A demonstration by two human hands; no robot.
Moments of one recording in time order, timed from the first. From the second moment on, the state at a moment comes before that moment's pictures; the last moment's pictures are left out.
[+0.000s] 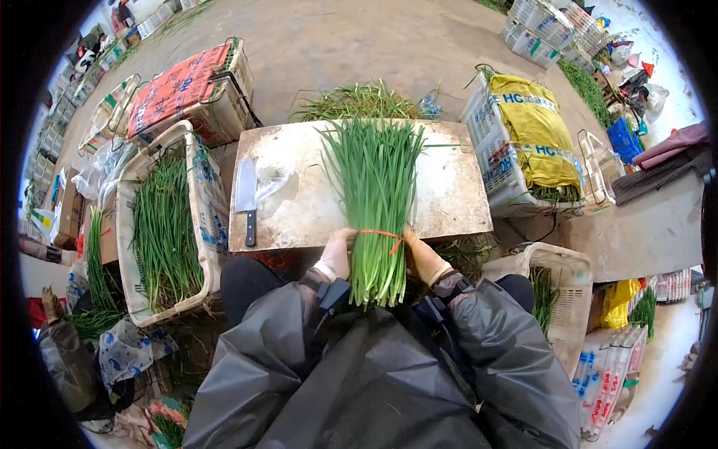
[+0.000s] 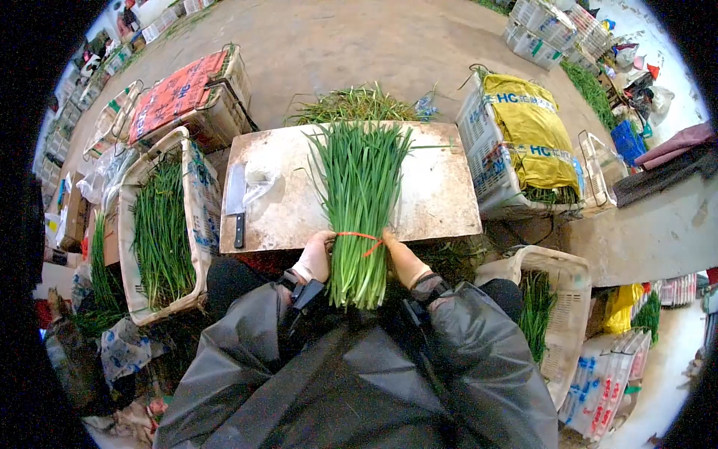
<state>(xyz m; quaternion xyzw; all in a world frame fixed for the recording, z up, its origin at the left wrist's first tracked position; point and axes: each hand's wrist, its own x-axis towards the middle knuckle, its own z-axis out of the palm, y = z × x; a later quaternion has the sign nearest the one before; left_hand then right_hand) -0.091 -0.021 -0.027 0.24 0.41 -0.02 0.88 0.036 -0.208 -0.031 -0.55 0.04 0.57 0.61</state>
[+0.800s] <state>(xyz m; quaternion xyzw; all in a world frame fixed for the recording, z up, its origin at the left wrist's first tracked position) -0.092 -0.035 -0.055 0.22 0.33 0.01 0.92 0.041 -0.204 -0.048 -0.43 0.08 0.58 0.69</state>
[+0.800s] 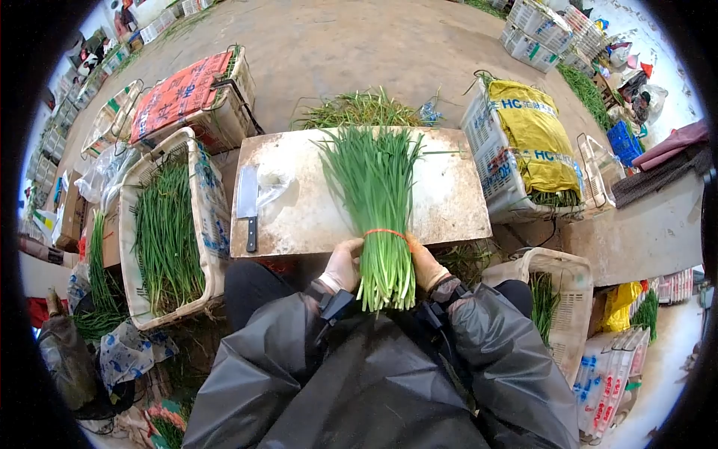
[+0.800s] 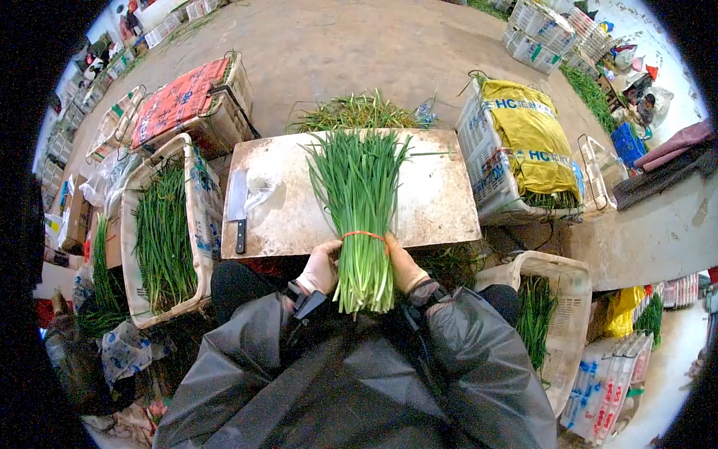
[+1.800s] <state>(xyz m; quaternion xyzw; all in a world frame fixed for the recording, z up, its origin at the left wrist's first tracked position) -0.092 -0.047 -0.015 0.27 0.29 -0.02 0.92 0.039 -0.196 -0.026 -0.42 0.00 0.59 0.69</state>
